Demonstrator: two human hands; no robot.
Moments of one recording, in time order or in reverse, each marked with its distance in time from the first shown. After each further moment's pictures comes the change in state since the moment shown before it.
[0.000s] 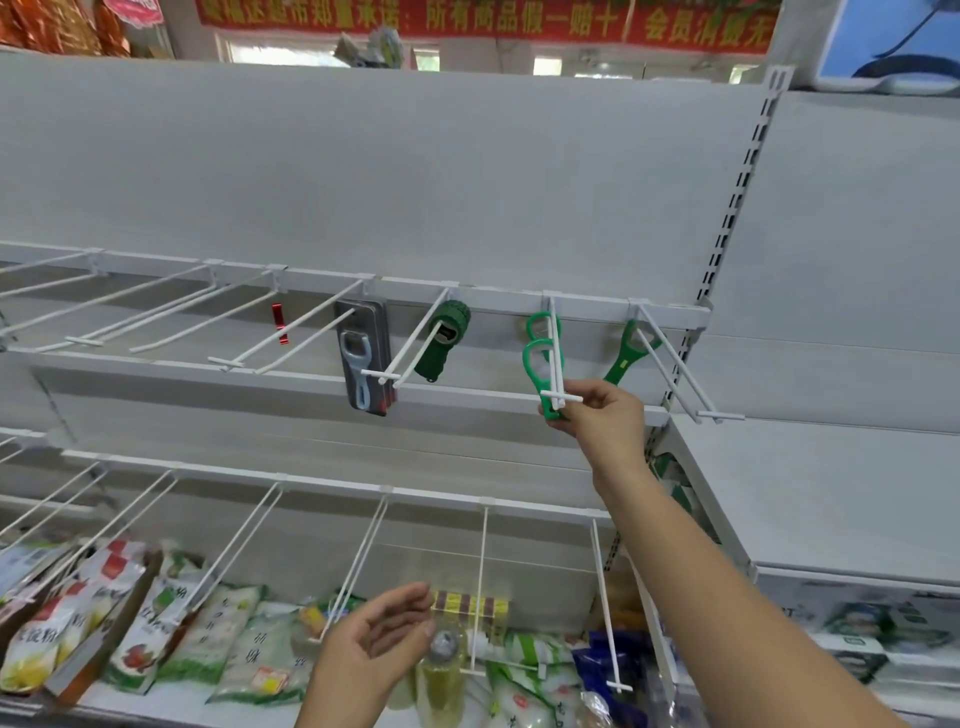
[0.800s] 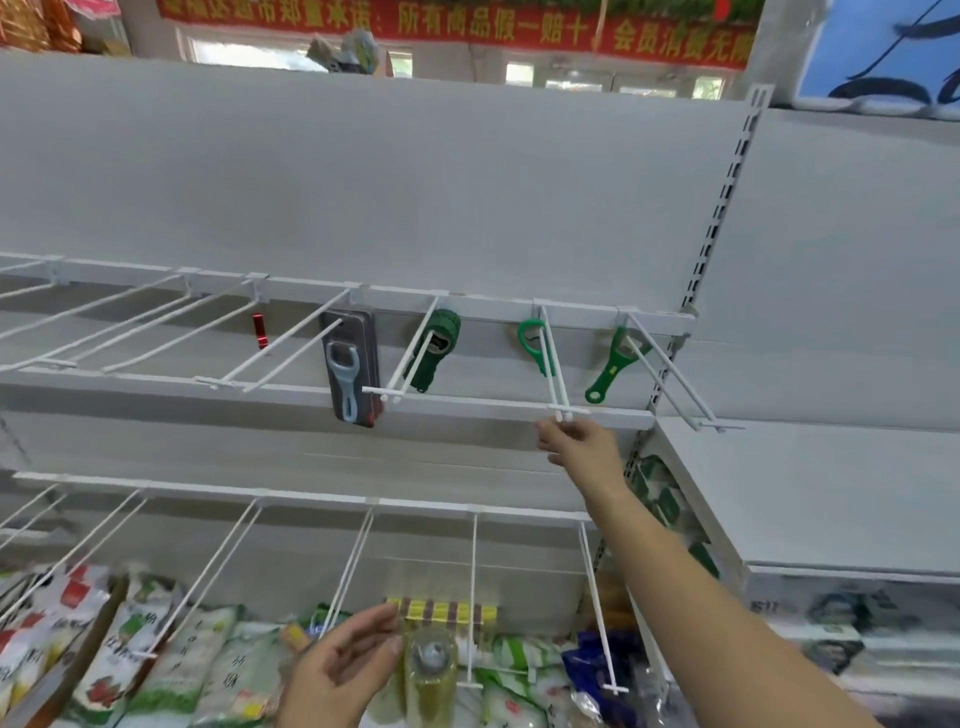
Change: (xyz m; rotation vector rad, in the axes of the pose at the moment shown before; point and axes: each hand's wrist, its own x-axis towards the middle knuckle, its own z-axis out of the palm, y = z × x) left_hand 0.002 0.001 -0.026 -0.006 -0.011 -0.048; right_hand 0.011 0.045 -0.009 -0.265 -0.072 0.052
